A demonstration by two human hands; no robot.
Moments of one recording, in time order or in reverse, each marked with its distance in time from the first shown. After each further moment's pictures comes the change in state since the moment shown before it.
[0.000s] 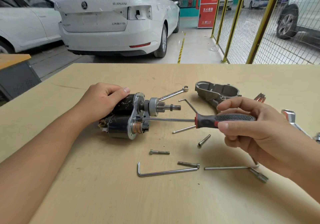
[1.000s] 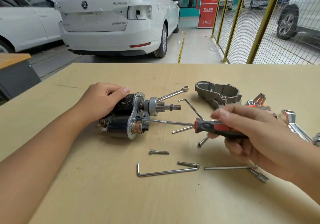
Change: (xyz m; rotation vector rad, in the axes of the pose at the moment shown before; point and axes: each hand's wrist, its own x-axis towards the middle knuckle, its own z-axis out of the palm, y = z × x) left_hand -0.001 0.003 0.000 0.019 -0.017 0.013; right_hand -0.003 -0.001 0.007 -0.090 -0.011 0.088
